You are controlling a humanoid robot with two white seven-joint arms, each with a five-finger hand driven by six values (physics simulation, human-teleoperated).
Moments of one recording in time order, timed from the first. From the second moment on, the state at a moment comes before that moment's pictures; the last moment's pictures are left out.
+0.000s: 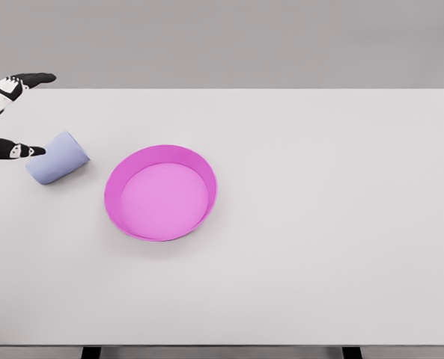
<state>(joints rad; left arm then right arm) -0.24 0.90 -0.16 -1.48 -0.01 -0.61 -0.25 0.03 0.00 -0.05 0.00 0.10 -0.09 0.06</state>
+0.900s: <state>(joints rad) -0.16 0.89 -0.15 -1.42 -0.08 -0.61 -0.30 0.03 0.00 -0.05 0.00 0.10 -0.09 0.06</state>
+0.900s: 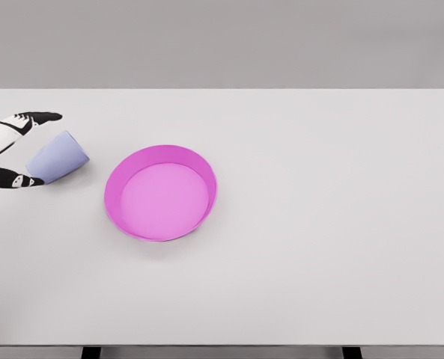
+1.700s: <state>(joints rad) -0.17 0.86 -0.19 -1.34 0.10 -0.61 -0.30 0.03 0.00 -0.05 0.00 0.10 -0.09 0.06</state>
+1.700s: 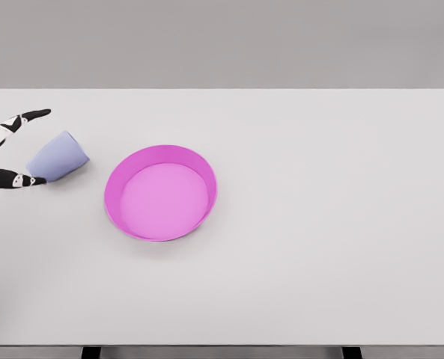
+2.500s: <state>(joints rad) -0.19 0.78 -0.21 -1.33 0.09 -0.30 -0.30 0.03 0.00 -0.05 0.00 0.10 -0.09 0.06</state>
